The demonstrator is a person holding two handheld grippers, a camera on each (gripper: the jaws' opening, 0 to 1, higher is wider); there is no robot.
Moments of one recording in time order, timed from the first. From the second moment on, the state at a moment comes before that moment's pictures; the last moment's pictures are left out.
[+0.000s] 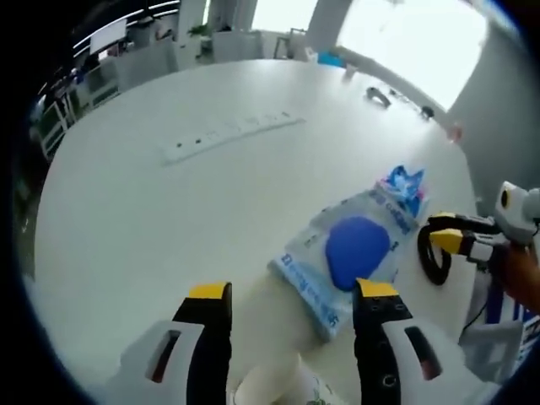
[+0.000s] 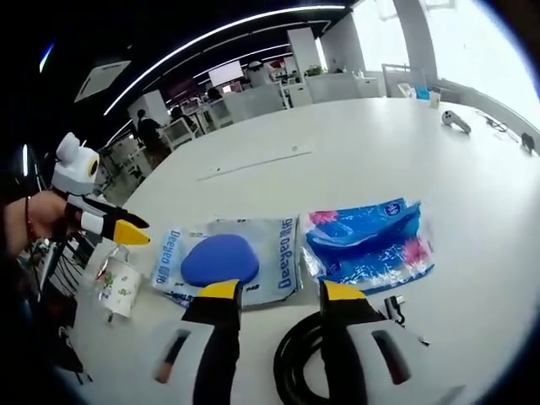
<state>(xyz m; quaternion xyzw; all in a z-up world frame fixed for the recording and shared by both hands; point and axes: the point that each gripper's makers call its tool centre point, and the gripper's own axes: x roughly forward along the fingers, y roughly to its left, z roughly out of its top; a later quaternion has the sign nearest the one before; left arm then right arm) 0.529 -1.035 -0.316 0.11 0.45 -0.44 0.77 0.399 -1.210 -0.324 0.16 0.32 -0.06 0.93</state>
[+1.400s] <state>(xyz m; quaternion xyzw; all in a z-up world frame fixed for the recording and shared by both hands) 0.509 -0.966 -0.260 0.03 0.41 -0.43 0.81 0.430 -1.158 -0.284 0.11 0.29 0.09 0.95</state>
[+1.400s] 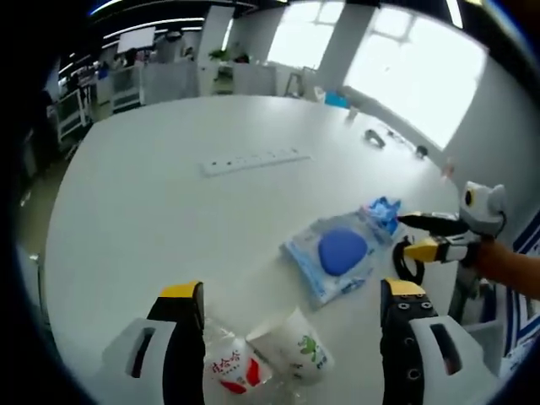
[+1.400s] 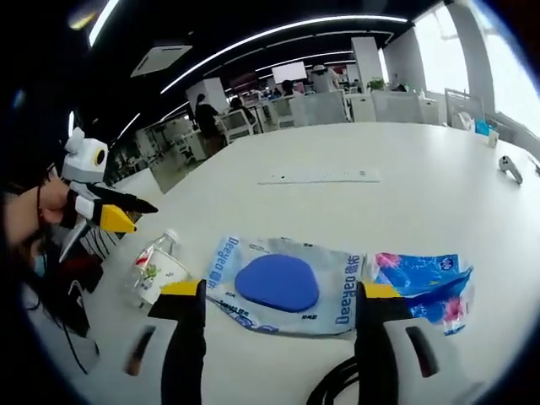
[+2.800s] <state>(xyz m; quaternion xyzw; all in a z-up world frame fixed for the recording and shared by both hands) 0.480 -0.899 -0.240 -0.01 0.39 -0.40 0.83 0.483 -1.070 -0.246 0.04 0.27 0.25 0.93</state>
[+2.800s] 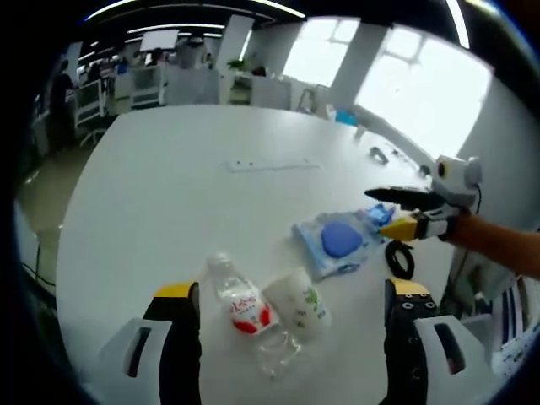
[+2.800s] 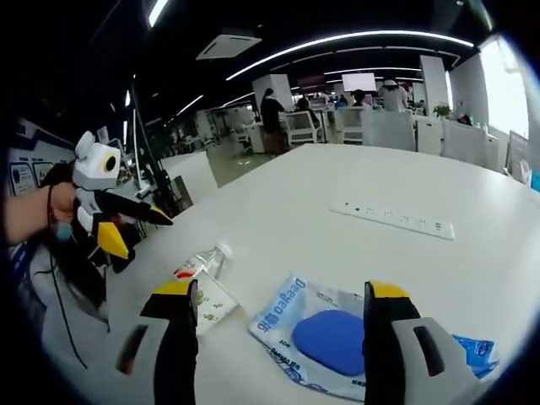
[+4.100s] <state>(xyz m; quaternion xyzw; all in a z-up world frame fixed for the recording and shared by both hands) 0.426 -0.868 -0.242 -0.06 0.37 -0.40 0.84 0.477 -0.969 -0.263 -0.02 0.30 0.46 0.83</state>
